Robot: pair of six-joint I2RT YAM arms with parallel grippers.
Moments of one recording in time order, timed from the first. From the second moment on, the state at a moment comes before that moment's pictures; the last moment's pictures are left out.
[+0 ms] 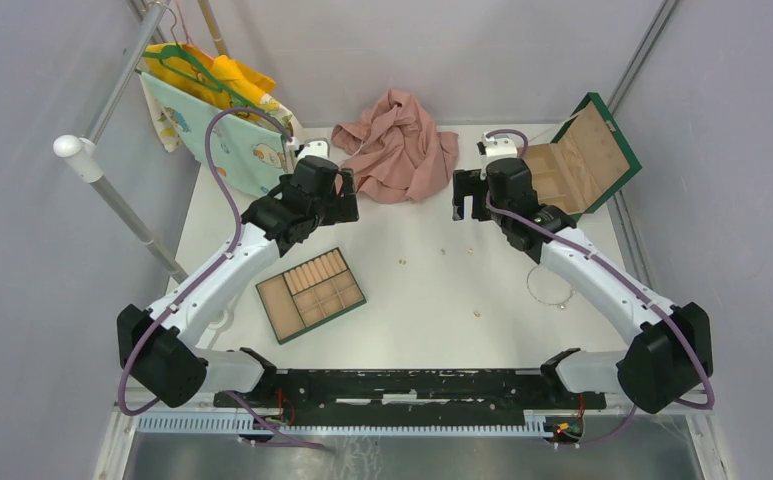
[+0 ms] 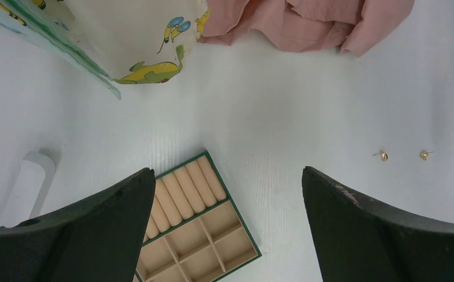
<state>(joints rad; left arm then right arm) -0.56 1.32 1.21 -0.63 -0.38 -0.46 0.49 1.30 1.05 -0.30 0.24 0.22</state>
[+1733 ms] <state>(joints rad) -0.72 1.66 1.03 -0.60 -0.35 -0.80 0.50 1.39 1.05 -0.30 0.15 0.21</state>
